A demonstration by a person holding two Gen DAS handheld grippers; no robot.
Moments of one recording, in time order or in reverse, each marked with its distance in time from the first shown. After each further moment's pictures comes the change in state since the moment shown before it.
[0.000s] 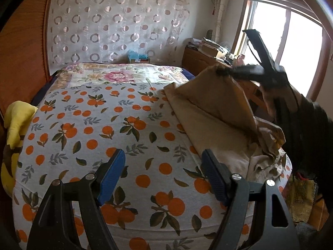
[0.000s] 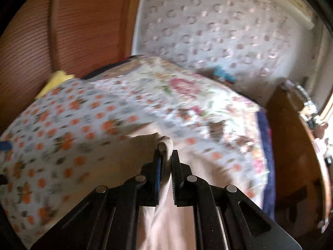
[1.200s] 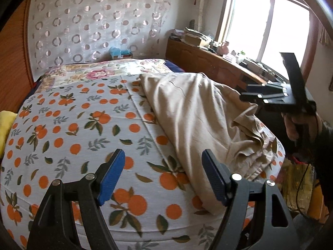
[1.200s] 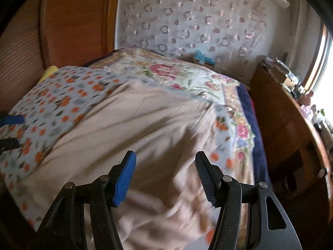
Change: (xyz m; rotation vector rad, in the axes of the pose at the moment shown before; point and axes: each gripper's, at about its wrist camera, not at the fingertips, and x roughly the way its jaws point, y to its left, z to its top) left arm 0.018 -0.054 -0.012 0.102 0.052 -0.071; right arm -0.058 0.023 -0.107 0.149 0.025 0.034
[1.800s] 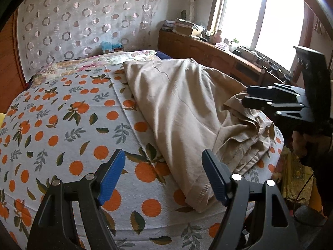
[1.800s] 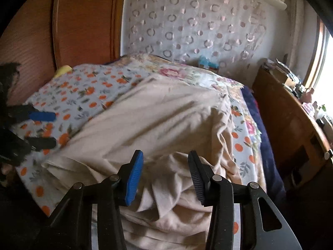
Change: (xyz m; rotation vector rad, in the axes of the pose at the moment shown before) left arm 0.018 -0.028 -0.012 0.039 0.055 -0.023; right arm -0.053 0.020 -0.035 -0.005 -0.059 0.014
